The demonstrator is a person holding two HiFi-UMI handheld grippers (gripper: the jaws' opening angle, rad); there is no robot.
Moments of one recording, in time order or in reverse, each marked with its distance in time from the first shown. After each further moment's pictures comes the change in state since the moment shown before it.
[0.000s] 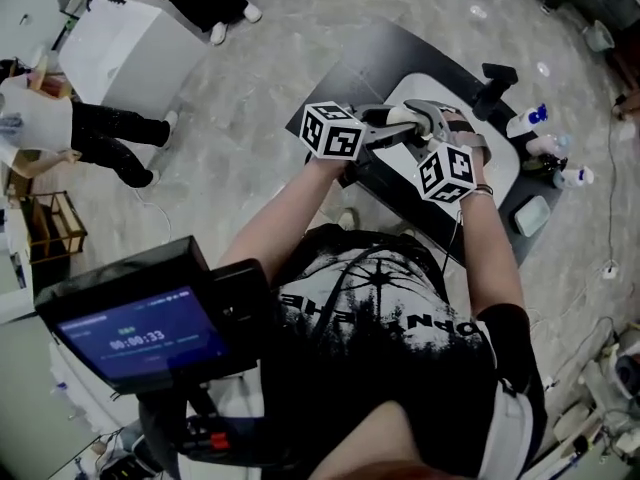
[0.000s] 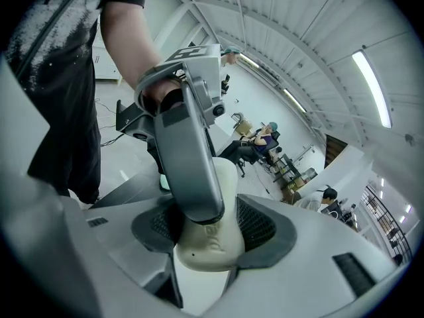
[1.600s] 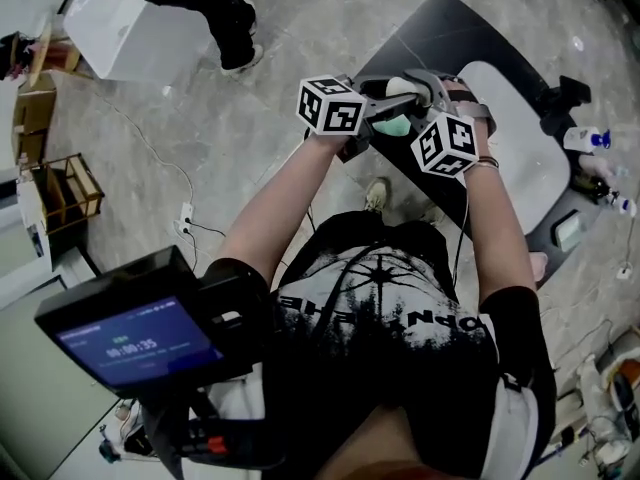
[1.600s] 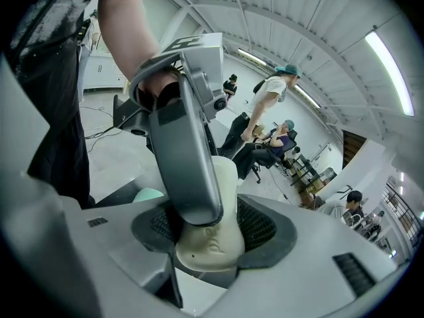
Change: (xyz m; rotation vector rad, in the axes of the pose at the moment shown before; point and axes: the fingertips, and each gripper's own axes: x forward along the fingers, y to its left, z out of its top) left arm -0.093 0.136 -0.009 -0.092 0.033 0.144; right arm 0.156 0.009 0.049 0.017 -0.039 0.129
